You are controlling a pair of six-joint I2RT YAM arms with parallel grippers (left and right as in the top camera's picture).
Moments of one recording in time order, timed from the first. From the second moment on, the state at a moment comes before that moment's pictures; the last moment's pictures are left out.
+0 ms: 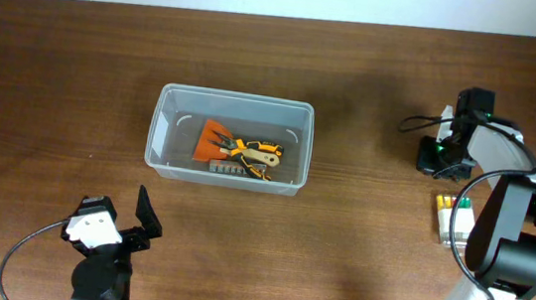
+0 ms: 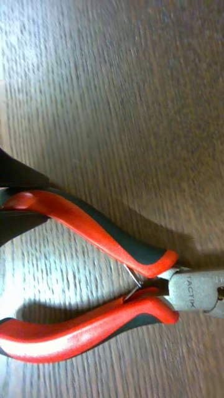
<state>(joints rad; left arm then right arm) -0.13 0.02 0.10 -0.29 -0.33 -0.22 -0.22 2.03 1.36 -0.76 -0.05 -0.02</state>
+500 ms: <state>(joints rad) -0.13 0.02 0.10 -0.29 -0.33 -0.22 -0.12 1.85 1.48 -0.87 -0.08 -0.03</state>
